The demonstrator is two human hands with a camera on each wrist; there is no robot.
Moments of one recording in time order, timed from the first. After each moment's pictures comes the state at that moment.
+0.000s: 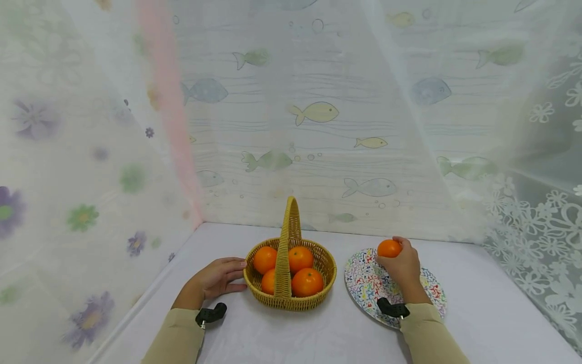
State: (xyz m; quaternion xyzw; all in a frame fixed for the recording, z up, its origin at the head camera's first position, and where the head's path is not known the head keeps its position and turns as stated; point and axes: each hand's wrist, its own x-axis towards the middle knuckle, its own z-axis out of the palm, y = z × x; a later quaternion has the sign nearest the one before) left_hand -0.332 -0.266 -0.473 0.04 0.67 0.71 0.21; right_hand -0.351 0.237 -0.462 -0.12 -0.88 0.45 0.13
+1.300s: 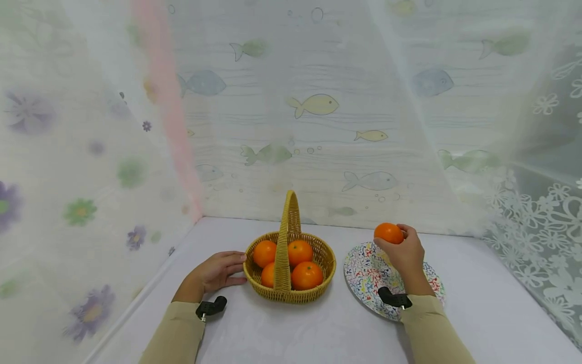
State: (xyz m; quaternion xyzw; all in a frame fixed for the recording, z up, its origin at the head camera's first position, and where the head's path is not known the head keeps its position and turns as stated) left_hand -0.336 -0.269 -0.473 0.03 0.66 0.71 0.23; right_hand -0.347 0.236 -0.437 -0.13 -0.84 0.50 0.14
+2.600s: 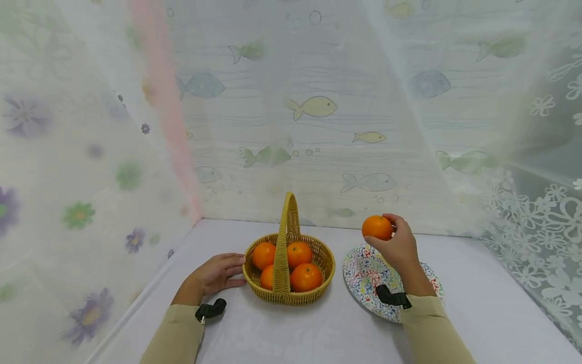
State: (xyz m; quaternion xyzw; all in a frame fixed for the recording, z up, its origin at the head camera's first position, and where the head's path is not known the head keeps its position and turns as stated) left_hand -0.340 -0.271 -0.477 0.03 0.66 0.72 0.22; right_hand -0.330 0.219 -0.400 0.00 -0.86 0.48 0.15
